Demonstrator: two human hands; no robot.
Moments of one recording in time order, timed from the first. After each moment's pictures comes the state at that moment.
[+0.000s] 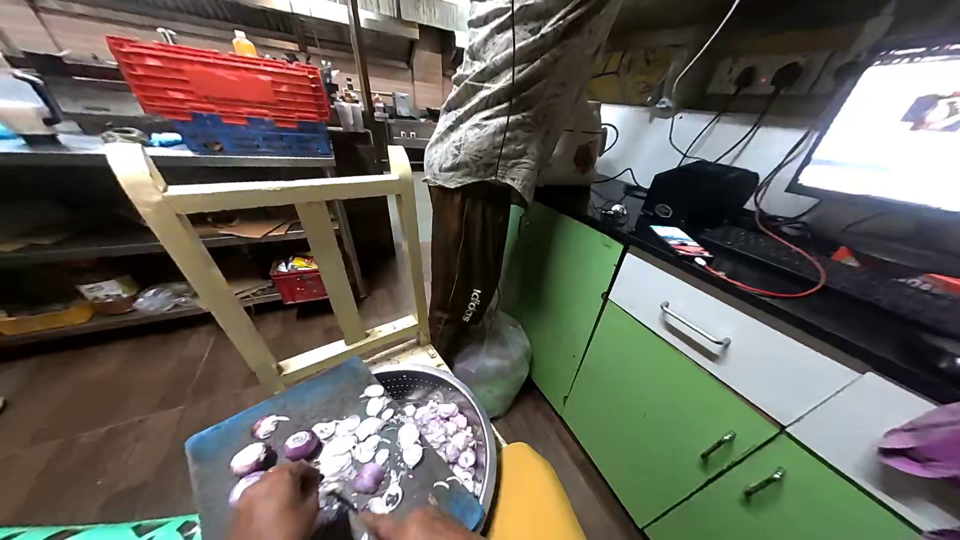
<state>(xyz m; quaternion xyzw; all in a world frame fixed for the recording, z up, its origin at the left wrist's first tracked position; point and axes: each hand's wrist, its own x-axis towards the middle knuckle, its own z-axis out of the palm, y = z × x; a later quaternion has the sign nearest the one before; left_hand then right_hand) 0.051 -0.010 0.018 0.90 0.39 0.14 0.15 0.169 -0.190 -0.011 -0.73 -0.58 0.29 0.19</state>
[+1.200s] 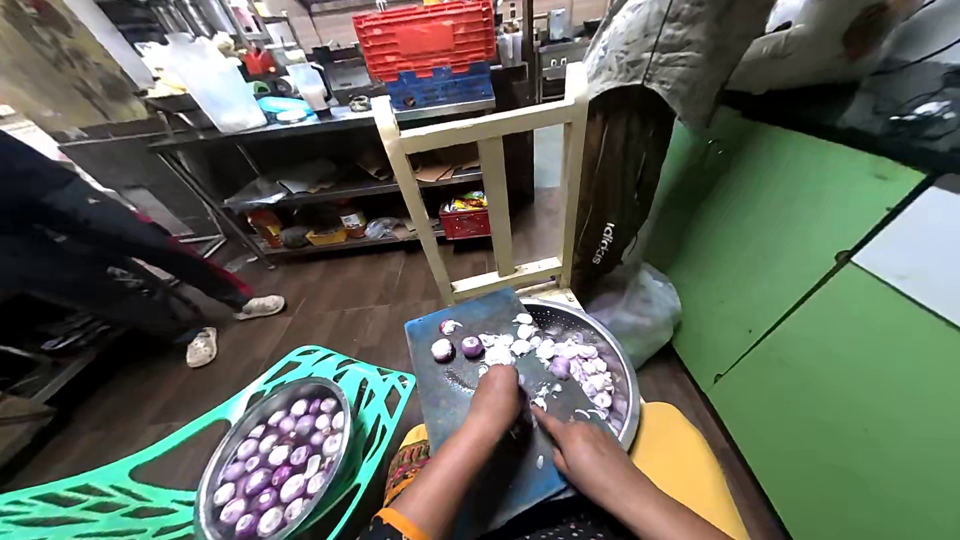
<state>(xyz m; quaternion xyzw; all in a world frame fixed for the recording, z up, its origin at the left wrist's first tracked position) 0.089 -0.033 0.017 0.89 0.39 -0.08 0.21 0.169 -0.194 0.005 -0.79 -0.55 0.25 0.09</state>
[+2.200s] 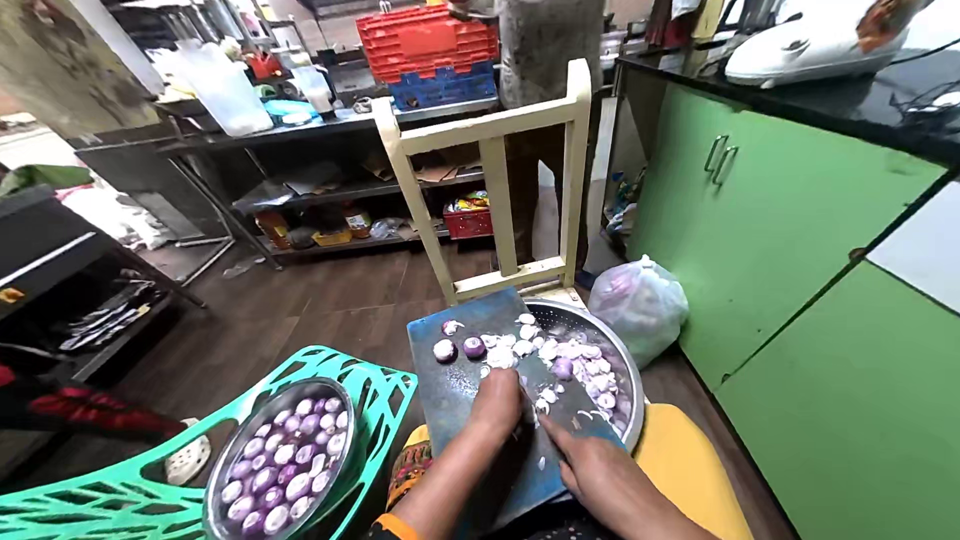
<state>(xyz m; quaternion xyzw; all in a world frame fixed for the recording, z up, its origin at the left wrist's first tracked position) 0.089 -0.033 0.014 0.89 0.40 -0.07 0.21 0.163 -0.209 0.019 -0.79 -0.55 0.26 0.08</state>
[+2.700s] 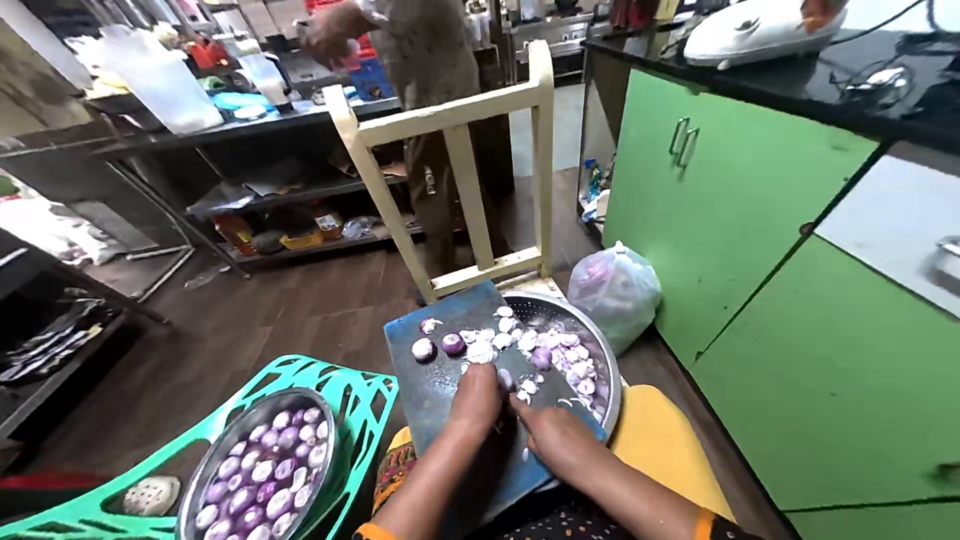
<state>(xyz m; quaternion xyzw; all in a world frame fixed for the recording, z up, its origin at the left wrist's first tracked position) 0.090 -0.038 0.005 0.89 0.40 -0.05 0.19 0.167 -0.184 0.000 -0.79 -0.55 0.26 0.09</state>
